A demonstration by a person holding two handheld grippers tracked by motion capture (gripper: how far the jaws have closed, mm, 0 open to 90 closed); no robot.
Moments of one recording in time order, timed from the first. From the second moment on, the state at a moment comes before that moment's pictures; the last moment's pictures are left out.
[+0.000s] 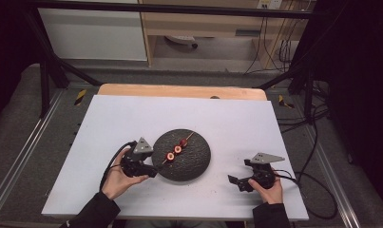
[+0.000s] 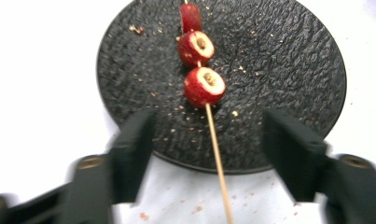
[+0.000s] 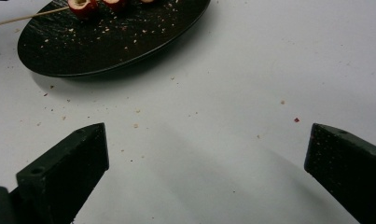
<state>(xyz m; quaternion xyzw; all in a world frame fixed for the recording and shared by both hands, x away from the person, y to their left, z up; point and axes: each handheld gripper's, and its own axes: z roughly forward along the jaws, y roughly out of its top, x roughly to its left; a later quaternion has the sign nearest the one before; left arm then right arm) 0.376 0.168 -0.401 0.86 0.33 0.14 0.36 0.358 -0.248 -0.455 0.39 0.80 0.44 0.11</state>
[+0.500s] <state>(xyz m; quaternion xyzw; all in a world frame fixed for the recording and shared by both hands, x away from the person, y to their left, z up) 0.364 0.230 -0.411 0.84 0.37 0.15 0.38 0.358 -0.248 -0.455 0.40 0.80 0.44 0.11</state>
